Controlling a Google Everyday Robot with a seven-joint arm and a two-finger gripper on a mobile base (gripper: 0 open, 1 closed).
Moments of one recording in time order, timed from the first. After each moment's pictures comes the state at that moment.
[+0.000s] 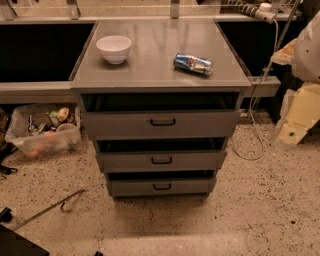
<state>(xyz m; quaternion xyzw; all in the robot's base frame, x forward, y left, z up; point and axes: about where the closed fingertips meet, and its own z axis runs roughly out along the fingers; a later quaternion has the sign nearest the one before) 0.439 -0.215 0.982 -0.60 0.78 -0.04 0.17</state>
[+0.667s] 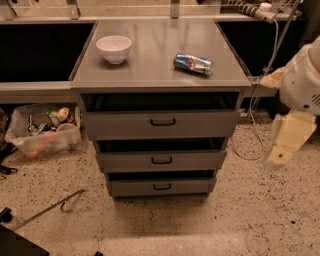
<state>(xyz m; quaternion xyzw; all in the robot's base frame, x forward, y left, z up) 0.436 -0.213 0.936 -0.61 0.77 -0.02 0.17</state>
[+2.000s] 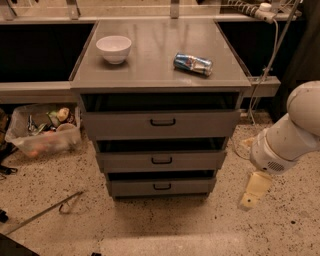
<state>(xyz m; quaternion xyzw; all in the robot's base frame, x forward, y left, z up) 0.444 -0.225 0.742 -0.59 0.79 0.07 0.14</state>
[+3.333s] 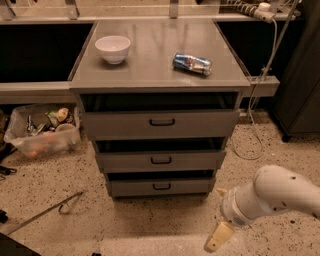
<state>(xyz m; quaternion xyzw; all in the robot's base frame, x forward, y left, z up) 0.402 -0.170 0.569 -0.55 0.80 0.15 0.18</state>
